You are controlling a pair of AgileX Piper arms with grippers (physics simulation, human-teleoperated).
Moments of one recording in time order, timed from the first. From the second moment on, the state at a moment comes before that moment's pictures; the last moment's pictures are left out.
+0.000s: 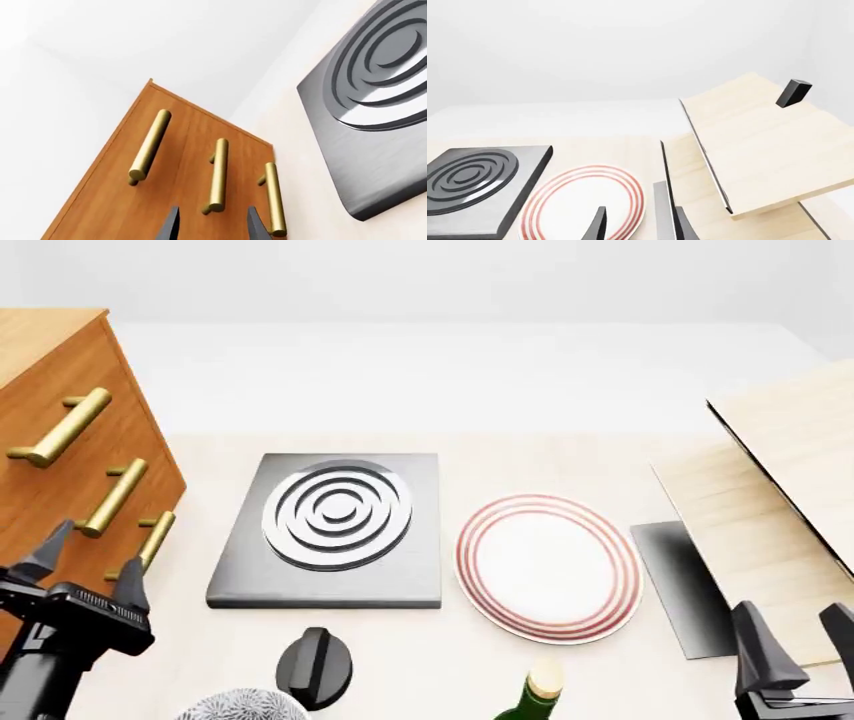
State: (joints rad) left arm 0.15 1.29 -0.02 -1.21 1.04; right arm -0.01 0.04 0.00 -0.02 0.03
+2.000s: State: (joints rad) left arm 0.21 1.59 -0.24 -1.22 1.14; right arm -0.01 0.04 0.00 -0.02 0.03
